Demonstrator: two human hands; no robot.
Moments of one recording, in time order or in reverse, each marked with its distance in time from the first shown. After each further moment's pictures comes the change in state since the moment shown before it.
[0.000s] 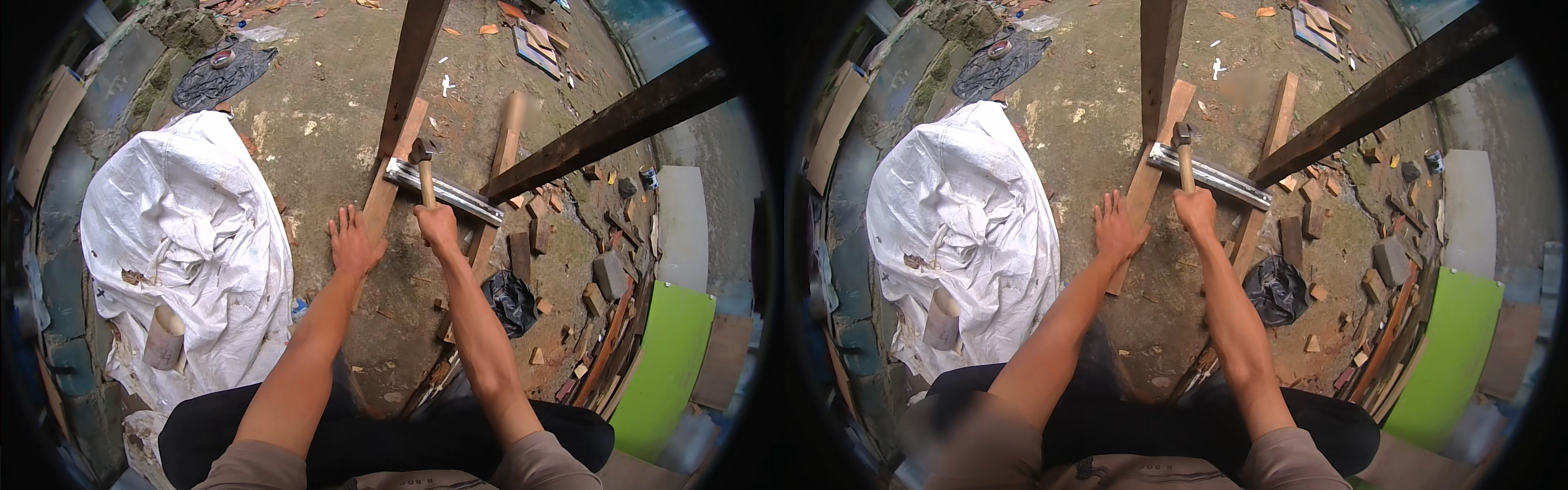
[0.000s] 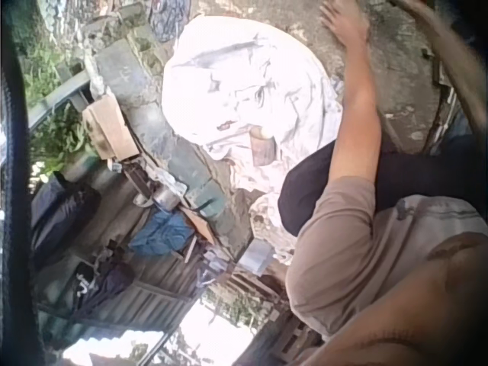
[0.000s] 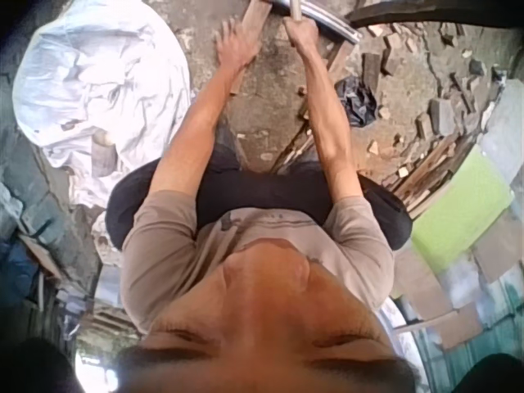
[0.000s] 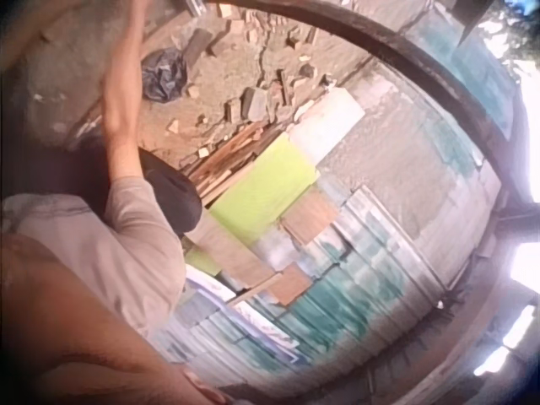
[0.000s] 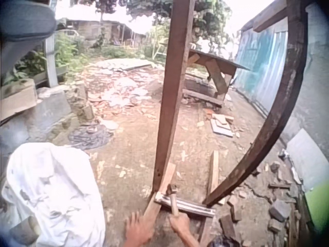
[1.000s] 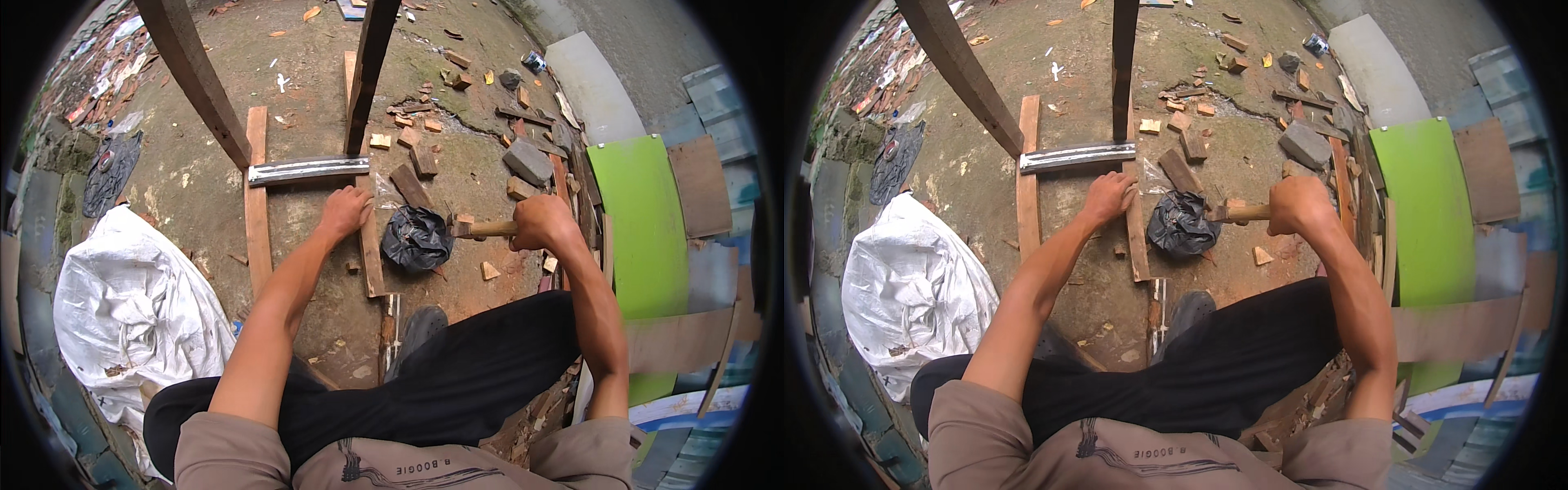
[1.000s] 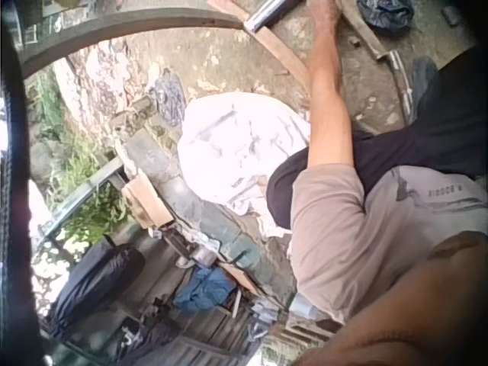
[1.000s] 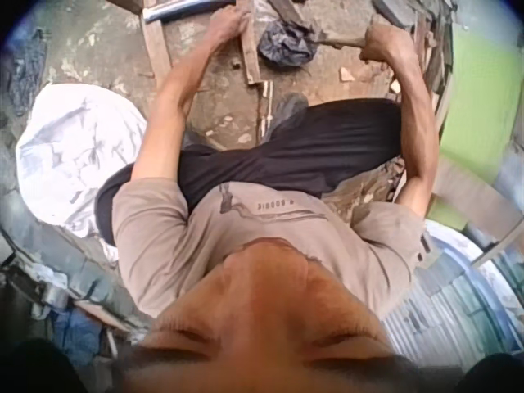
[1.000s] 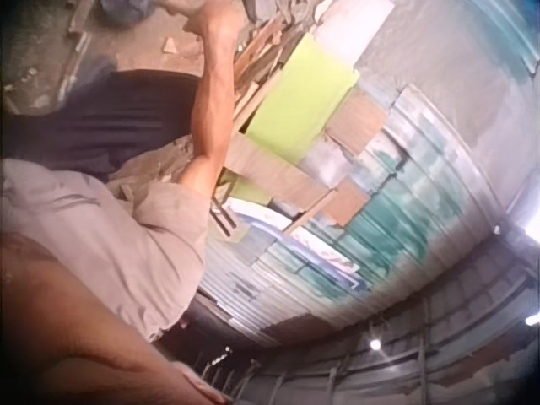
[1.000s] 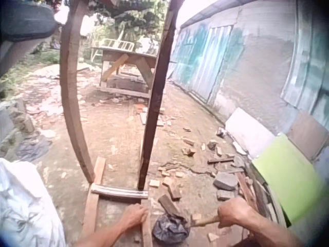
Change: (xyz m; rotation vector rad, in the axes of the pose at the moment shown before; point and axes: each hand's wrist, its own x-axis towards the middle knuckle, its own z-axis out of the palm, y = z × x) left_hand 0.003 0.198 0.048 -0.224 0.156 1.109; right_hand -0.224 0.061 -0.360 -1.415 -0.114 0.203
